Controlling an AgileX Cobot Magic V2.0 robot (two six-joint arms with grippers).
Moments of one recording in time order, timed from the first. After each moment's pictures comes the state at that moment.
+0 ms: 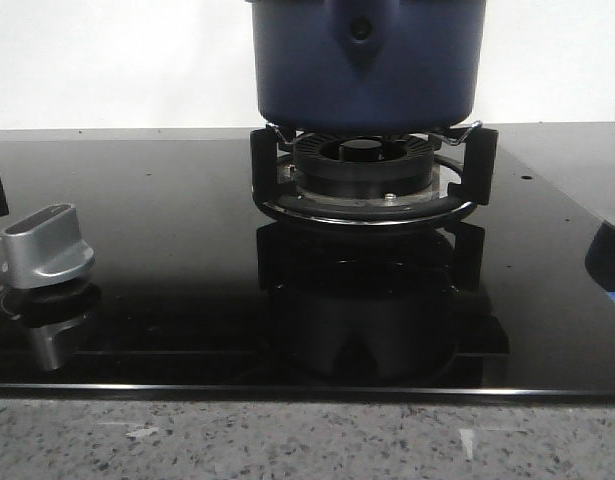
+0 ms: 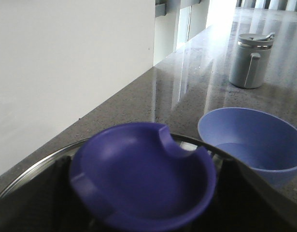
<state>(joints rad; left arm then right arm) -0.47 1.80 -1.40 -1.78 0.74 1.94 -0.09 0.20 -0.52 0.23 0.56 -0.10</state>
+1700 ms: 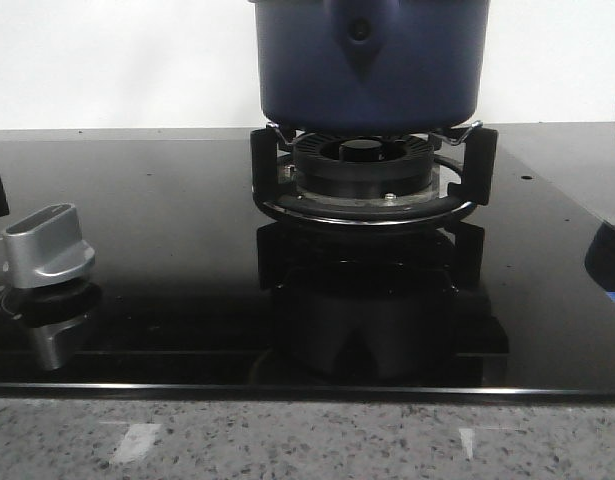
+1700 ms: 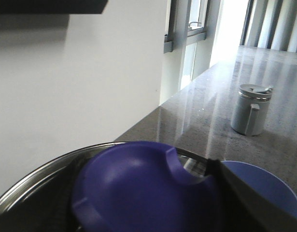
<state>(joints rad) -0.40 1.71 -1.50 -1.72 0.73 1.72 -0.09 0.20 -0.52 0.23 0.58 -0.10</state>
